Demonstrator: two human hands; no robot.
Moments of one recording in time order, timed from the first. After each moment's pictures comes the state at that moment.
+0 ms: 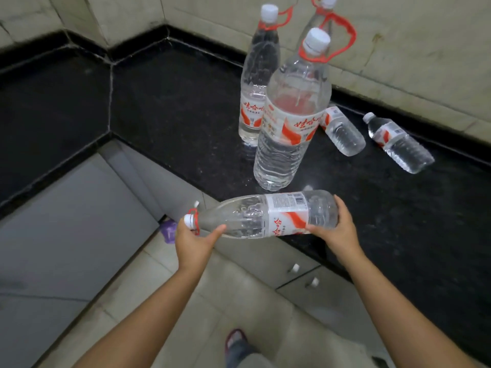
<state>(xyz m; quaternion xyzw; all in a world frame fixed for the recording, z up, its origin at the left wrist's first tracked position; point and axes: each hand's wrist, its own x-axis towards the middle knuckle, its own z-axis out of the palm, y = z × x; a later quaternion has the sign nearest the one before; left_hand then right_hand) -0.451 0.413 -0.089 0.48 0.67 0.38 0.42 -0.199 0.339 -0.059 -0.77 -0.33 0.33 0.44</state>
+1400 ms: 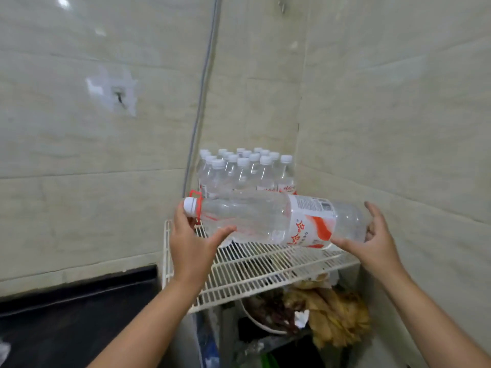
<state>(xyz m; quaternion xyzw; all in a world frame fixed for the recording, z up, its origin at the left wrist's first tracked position) 0.220 -0.018 0.190 0.72 0.08 0.48 0.49 0.301 -0.287 0.192 -0.76 -0.13 -0.18 0.61</state>
